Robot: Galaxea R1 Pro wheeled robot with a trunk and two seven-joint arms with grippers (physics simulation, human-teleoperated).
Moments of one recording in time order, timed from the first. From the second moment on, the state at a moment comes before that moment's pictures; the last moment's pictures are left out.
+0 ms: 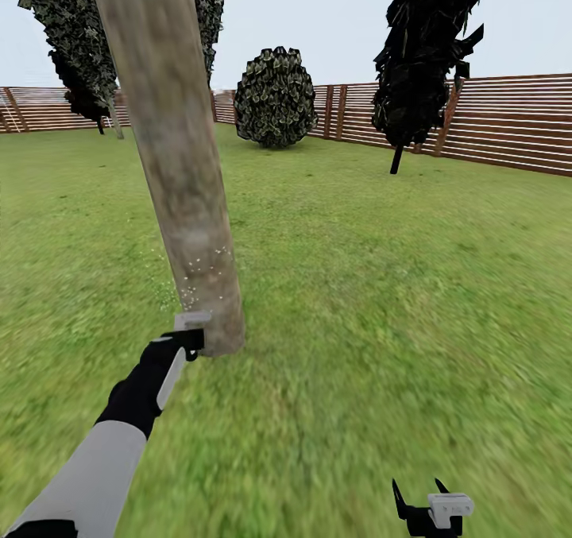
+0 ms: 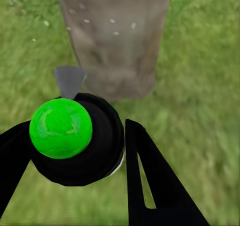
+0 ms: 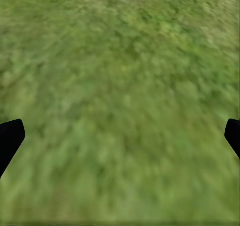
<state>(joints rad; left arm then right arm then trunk) -0.75 0.00 0.02 -0.91 0.08 0.54 0.18 -0.36 -0.07 -0.78 -0.13 0.68 -0.88 0.13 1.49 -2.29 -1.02</state>
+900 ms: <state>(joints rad) -0.76 0.06 -0.04 -1.27 0.17 0.87 0.15 -0.36 -0.07 -0.78 -0.13 0.68 -0.88 0.13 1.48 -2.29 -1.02</state>
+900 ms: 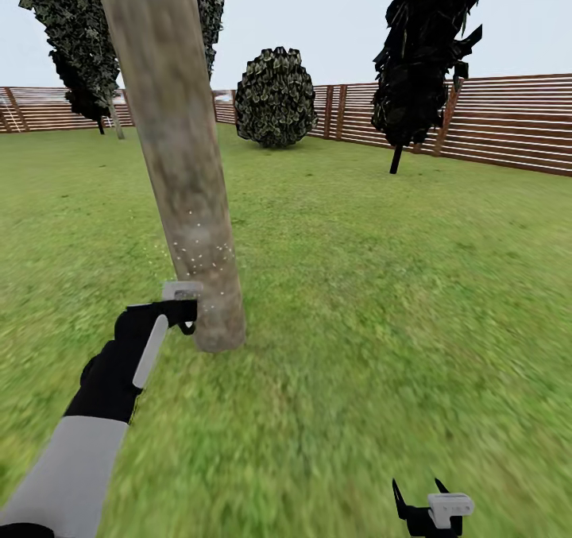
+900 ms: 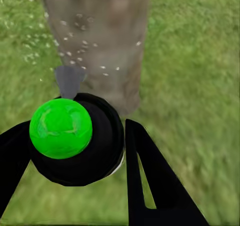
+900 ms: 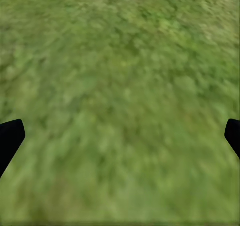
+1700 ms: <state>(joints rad) -0.76 0.04 0.03 -1.43 0.16 1.00 0.10 -0.36 -0.07 -0.78 -0.13 0.68 -0.88 0.13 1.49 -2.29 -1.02</state>
